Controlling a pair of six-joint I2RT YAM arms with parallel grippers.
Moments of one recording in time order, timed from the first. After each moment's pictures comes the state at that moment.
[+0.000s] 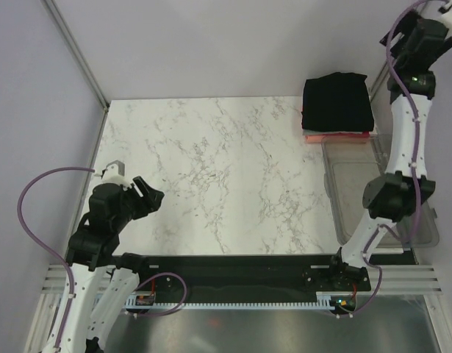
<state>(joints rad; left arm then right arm) -0.20 0.50 0.80 -0.83 0.00 -0.54 -0.24 1.98 2.27 -0.35 0.31 0.33</state>
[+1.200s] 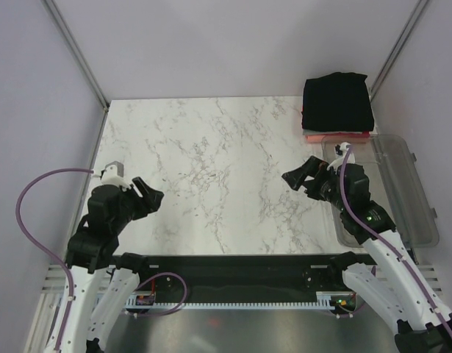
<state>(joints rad) -0.20 0.47 0.80 -0.83 0.00 -0.54 0.34 0.71 0.72 -0.42 -0.12 0.74</state>
